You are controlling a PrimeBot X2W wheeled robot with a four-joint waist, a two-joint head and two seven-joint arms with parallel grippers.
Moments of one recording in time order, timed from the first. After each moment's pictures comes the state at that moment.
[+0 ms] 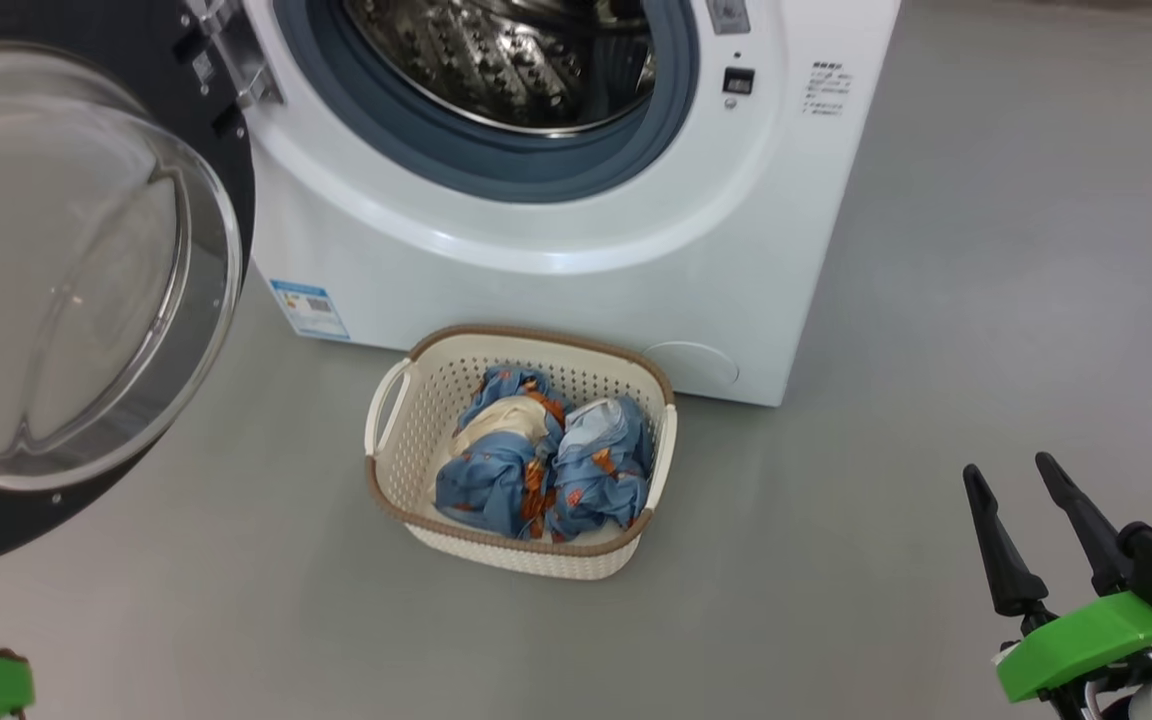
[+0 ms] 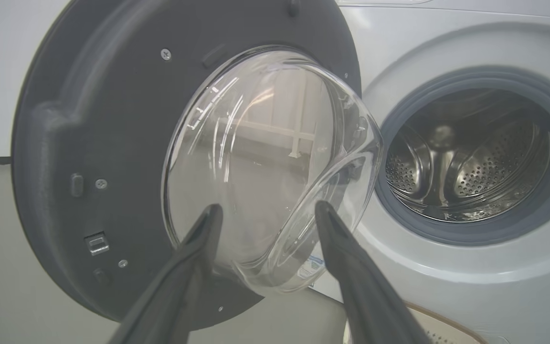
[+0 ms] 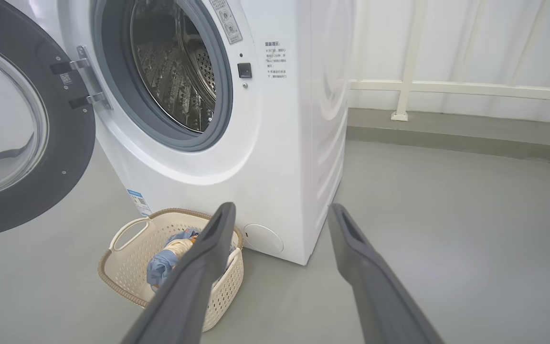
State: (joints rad) left arm -0.23 0.29 0.27 0.44 -0.46 -0.13 -0.26; right arm -0.09 -0.30 0.13 0.30 0.39 0.13 -0.25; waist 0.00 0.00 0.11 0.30
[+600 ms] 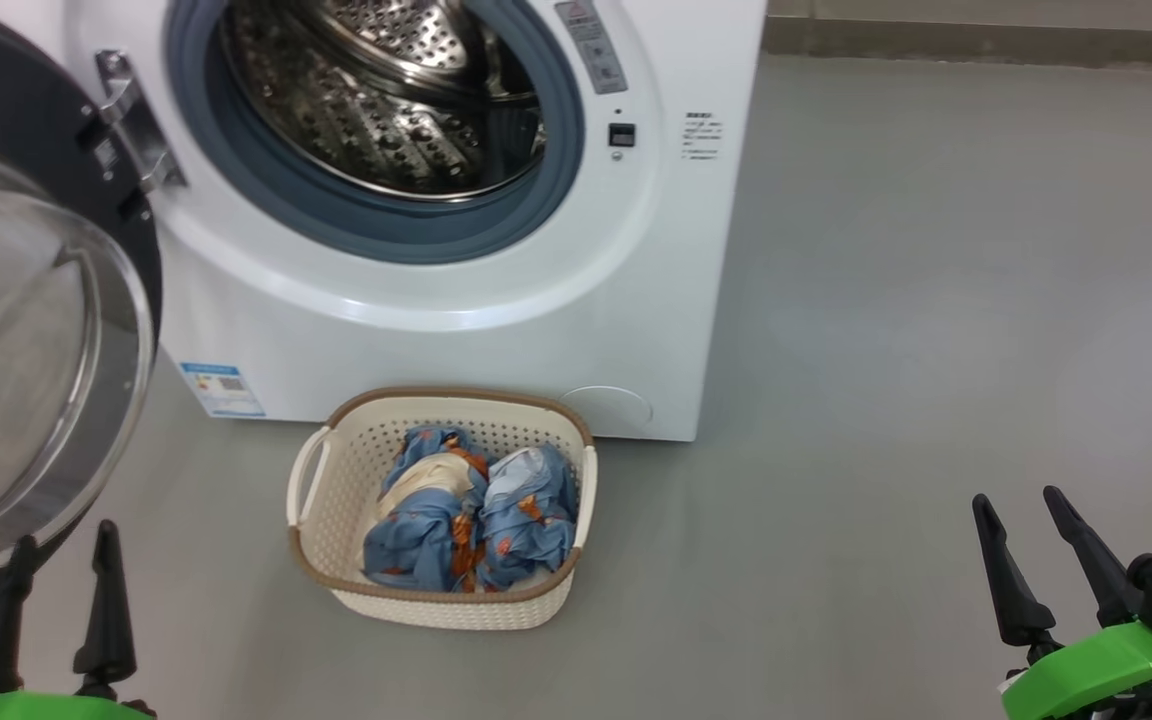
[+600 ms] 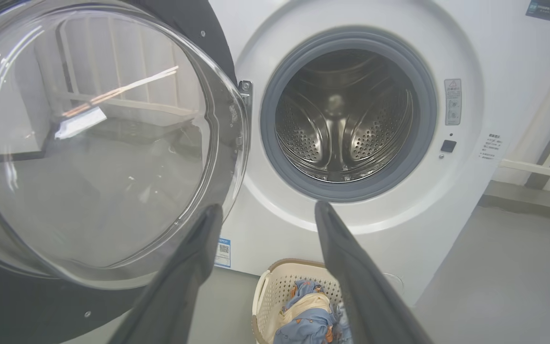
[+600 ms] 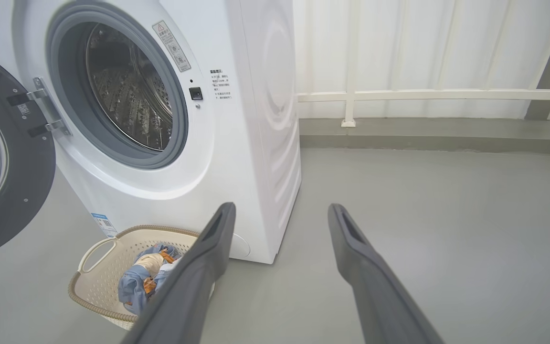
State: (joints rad) left arm -0.09 0.30 0.04 0.34 -0.49 -0.13 -0.26; right arm -0.02 -0.27 0.09 0.29 0.41 0.13 -0.25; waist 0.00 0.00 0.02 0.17
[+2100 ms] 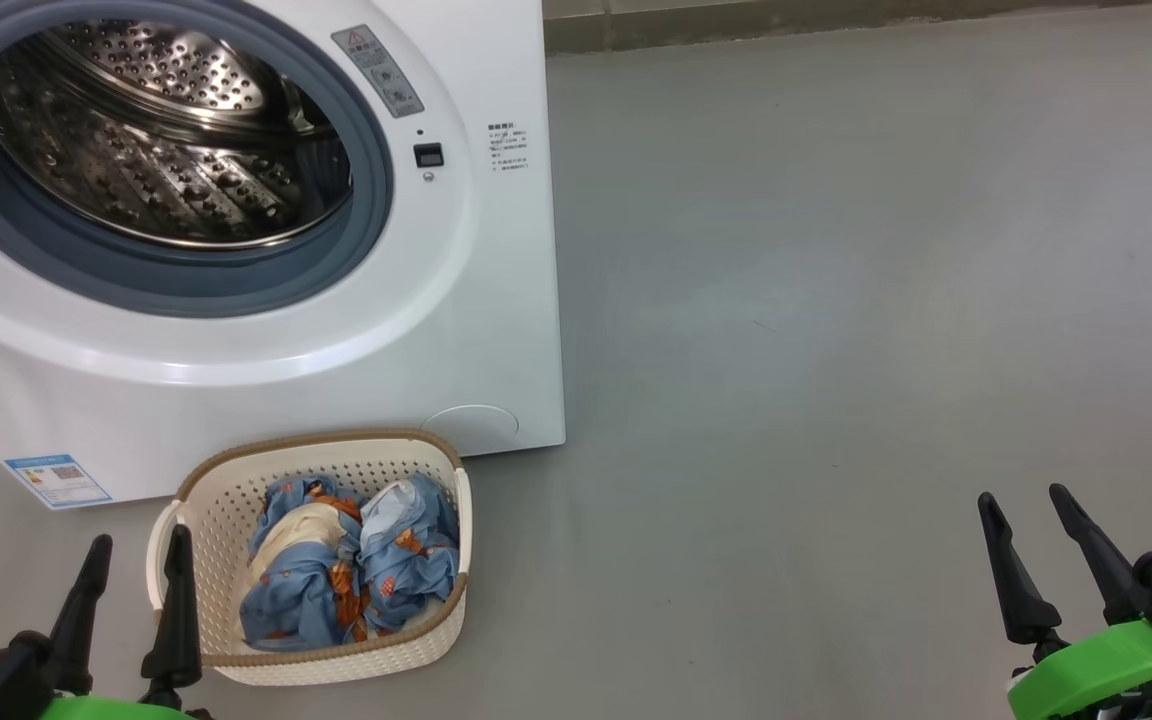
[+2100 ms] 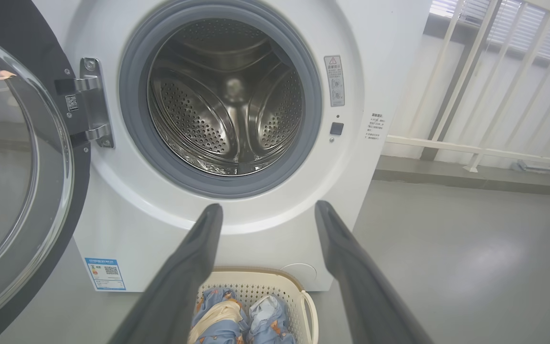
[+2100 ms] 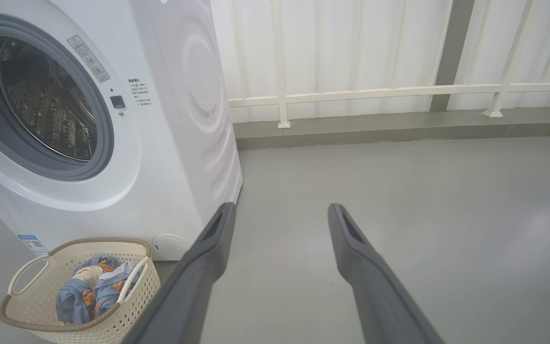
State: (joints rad) left arm -0.08 0.25 -0.04 0.30 -0.47 -0.13 -0.26; right arm -0.03 -0.28 0.09 0.29 0.41 0.13 -0.25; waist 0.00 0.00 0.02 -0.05
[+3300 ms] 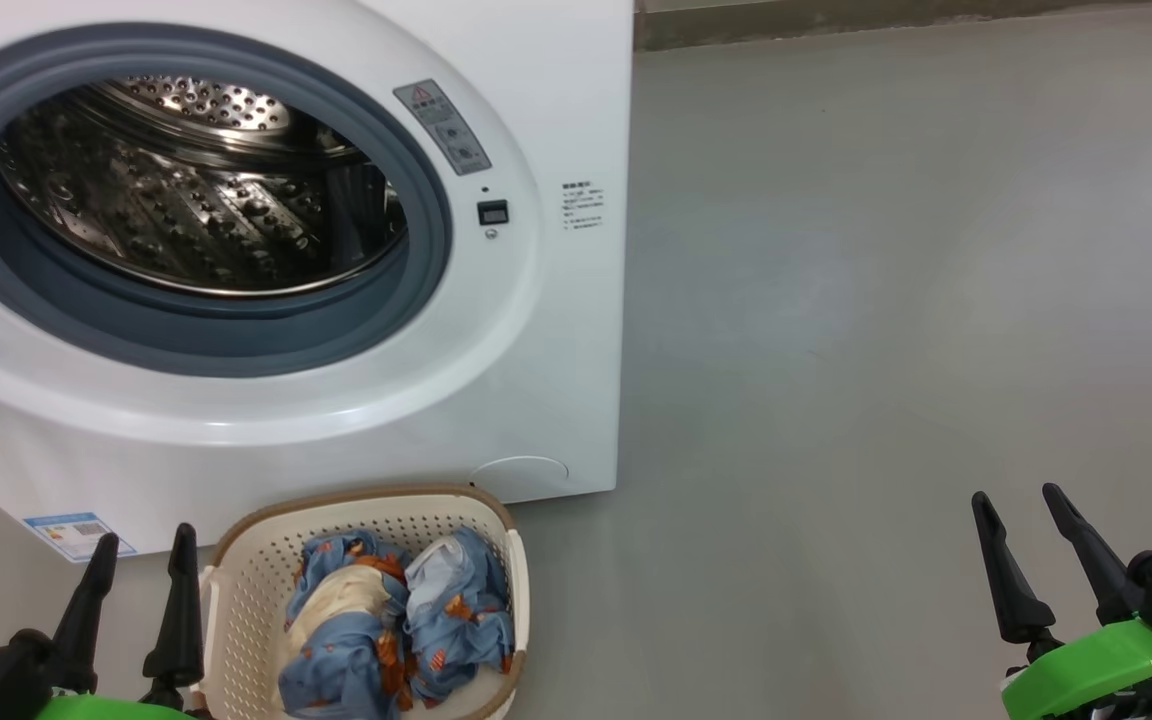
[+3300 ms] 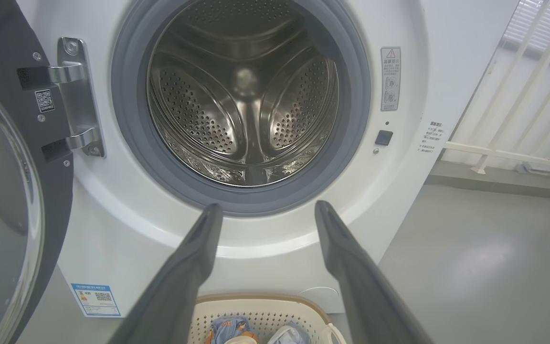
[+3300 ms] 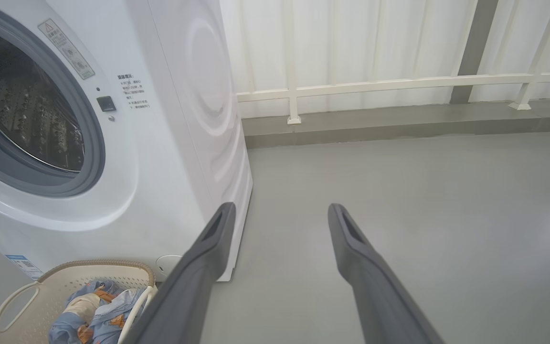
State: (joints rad) left arm -0.08 0.28 -0.07 0.29 -0.53 -0.13 -0.26; right arm -0.03 -0.28 0.10 0.29 0.42 0.13 -0.25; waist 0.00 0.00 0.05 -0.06
